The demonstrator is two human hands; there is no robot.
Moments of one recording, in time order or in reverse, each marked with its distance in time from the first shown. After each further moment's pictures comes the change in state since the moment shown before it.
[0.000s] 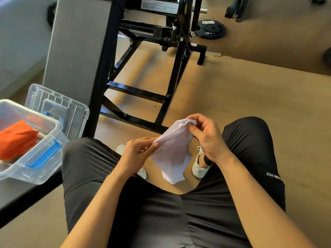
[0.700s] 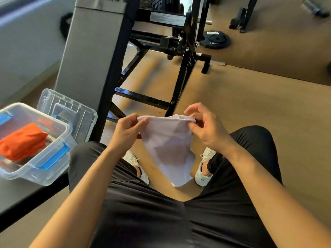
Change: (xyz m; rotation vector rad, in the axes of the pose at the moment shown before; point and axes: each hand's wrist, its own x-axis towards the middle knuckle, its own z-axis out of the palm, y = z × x) left_hand 0.045 0.021 -0.051 -0.201 0.202 -0.142; right_hand 0.019 -0.049 0.005 -0.453 -0.162 -0.208
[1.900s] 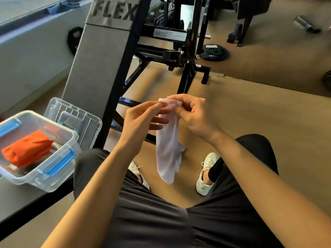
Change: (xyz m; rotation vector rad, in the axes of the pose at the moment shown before) left_hand -0.009 0.084 0.016 -0.292 0.034 0.093; right_hand 0.044 -0.050 0.015 0.055 0.120 -0.167
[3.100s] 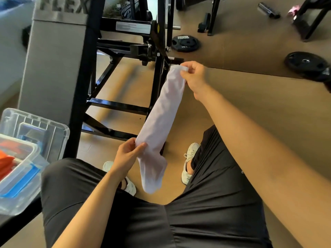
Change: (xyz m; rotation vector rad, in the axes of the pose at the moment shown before) left_hand -0.011 -0.154 0.003 0.166 -0.110 -0.261; right_hand 0.089 0.104 -0.100 0.031 0.440 0.321
